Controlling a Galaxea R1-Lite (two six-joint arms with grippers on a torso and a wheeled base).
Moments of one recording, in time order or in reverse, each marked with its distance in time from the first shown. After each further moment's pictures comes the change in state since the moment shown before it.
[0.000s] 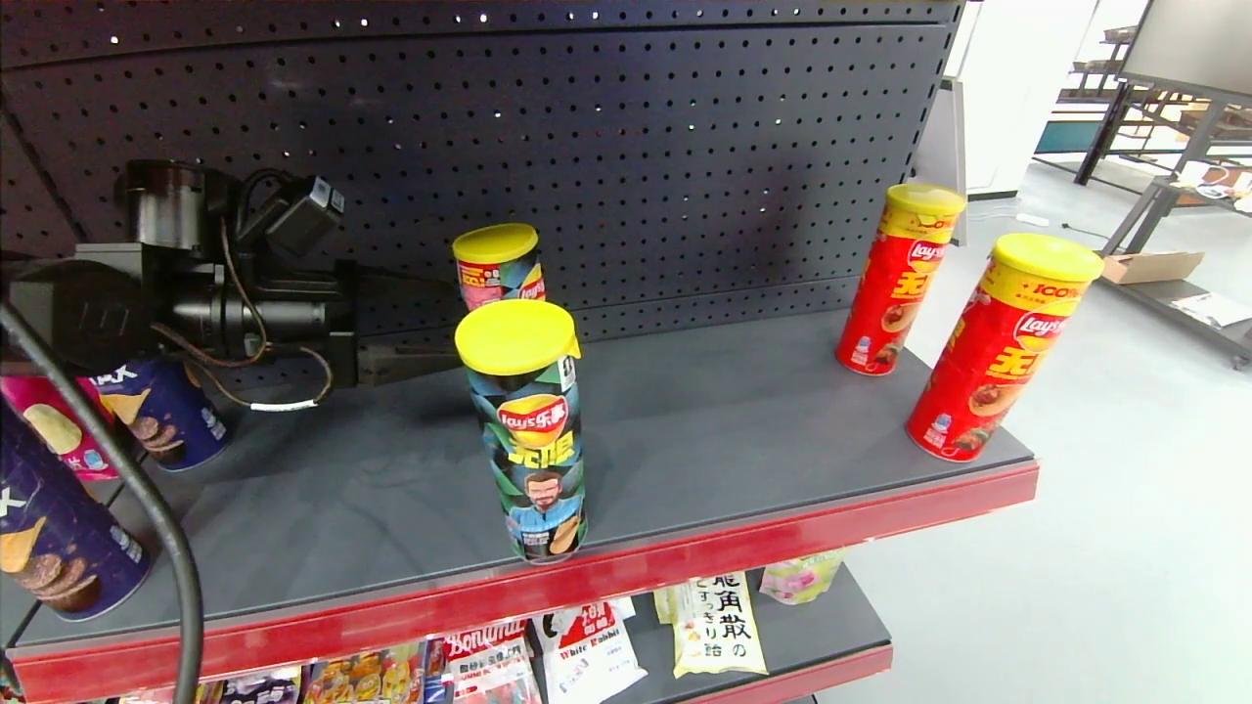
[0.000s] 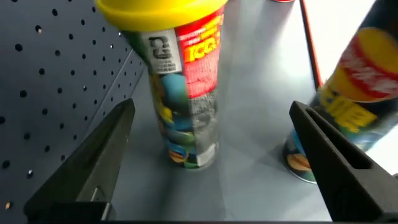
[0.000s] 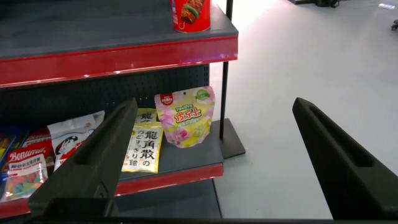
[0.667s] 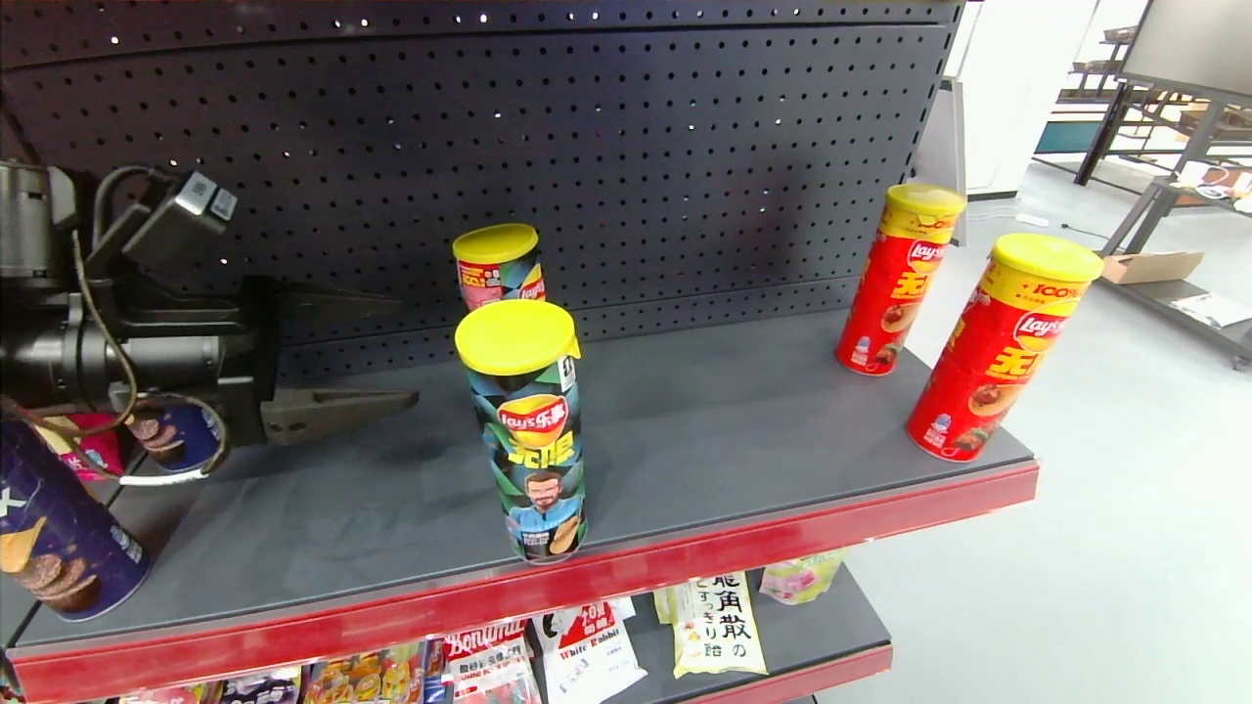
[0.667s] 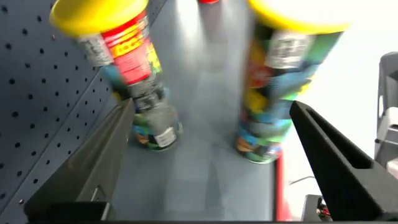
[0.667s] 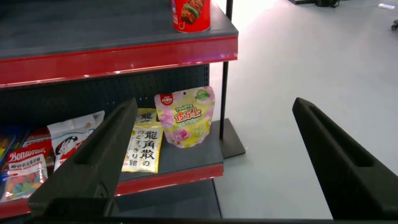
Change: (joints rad) left arm 0.028 -0.285 0.250 0.000 0.003 -0.011; right arm 0.000 0.000 0.000 0.000 0.000 0.000
